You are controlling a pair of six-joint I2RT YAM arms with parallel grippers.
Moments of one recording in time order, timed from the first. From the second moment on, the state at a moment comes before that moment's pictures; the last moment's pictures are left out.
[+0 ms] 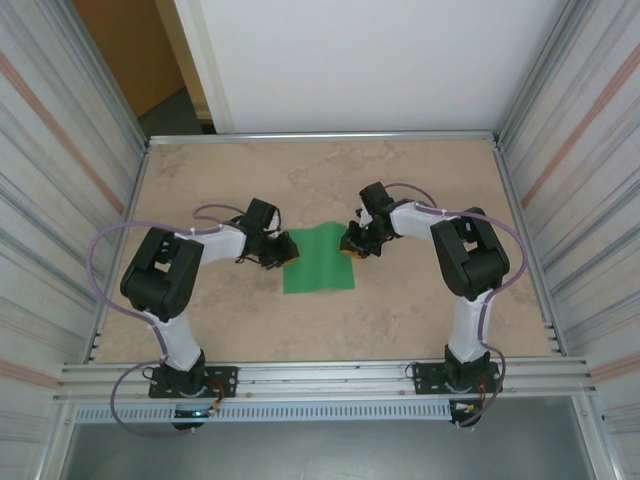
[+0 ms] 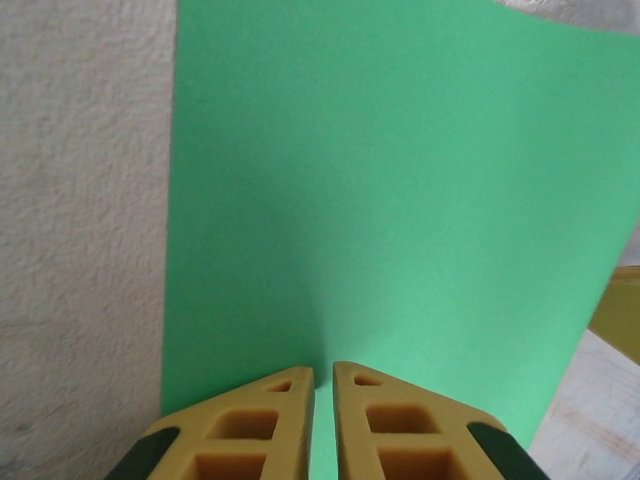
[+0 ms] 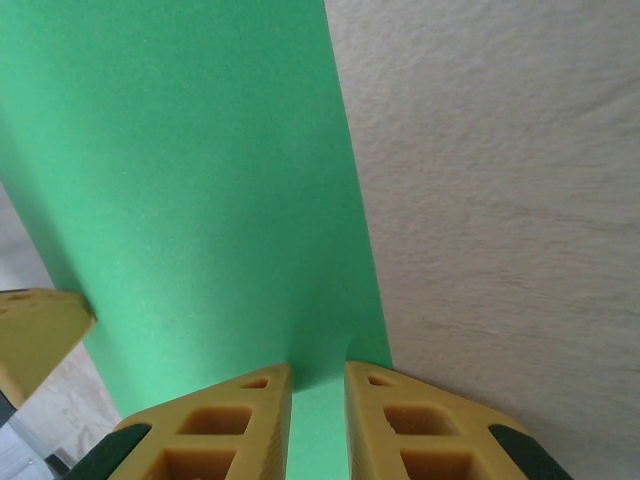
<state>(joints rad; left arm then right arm) -0.44 1.80 0.94 -0.21 0.42 -0.77 0.46 1.96 1.20 -0.46 -0.47 0.69</state>
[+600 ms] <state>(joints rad) -0.47 1.82 0.86 0.03 0.48 -0.88 0.52 2.00 1.23 -0.40 -0.50 0.73</state>
